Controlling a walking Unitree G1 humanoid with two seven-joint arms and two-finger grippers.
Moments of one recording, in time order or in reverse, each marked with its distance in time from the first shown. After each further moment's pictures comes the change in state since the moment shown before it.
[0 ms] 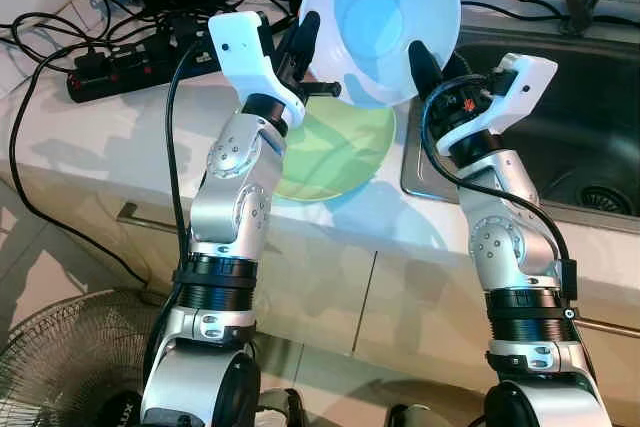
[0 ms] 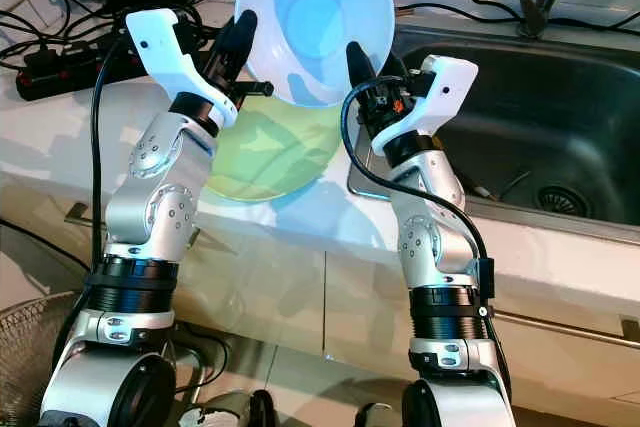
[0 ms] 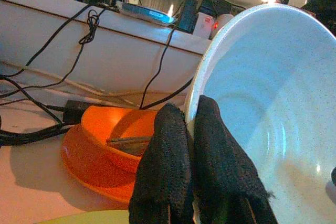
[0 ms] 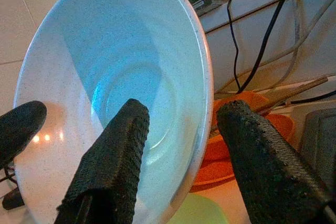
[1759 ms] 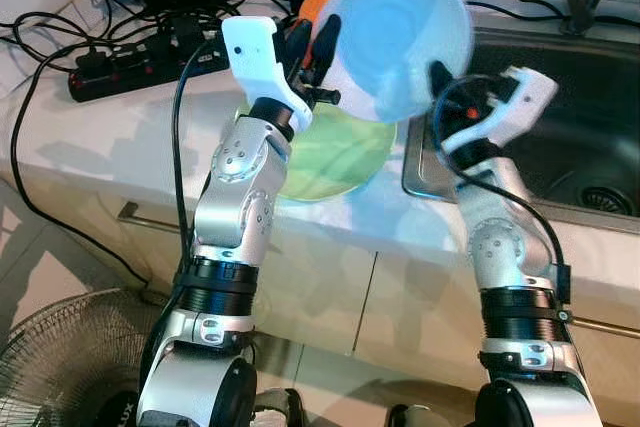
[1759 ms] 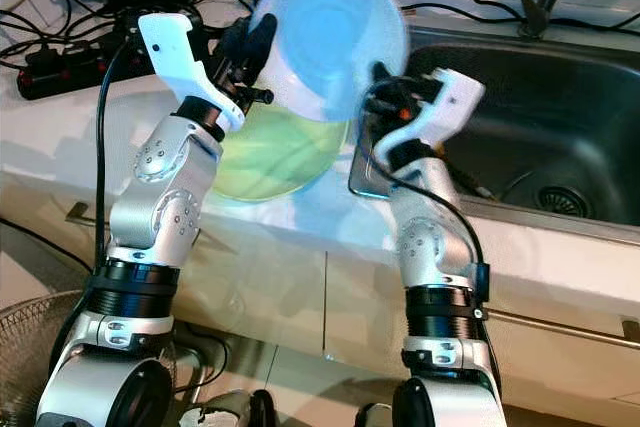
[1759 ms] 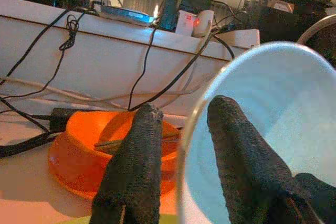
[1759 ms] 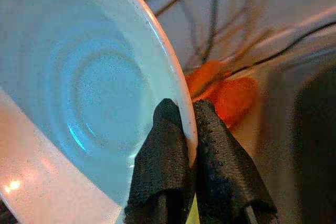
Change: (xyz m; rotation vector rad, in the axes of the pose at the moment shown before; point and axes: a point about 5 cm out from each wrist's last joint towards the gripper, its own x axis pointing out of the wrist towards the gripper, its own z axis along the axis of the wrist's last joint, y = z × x) left arm -0.002 -0.008 -0.003 0.051 0.000 -0.076; right arm -0.006 -0.023 -0.011 0.146 0.036 -0.209
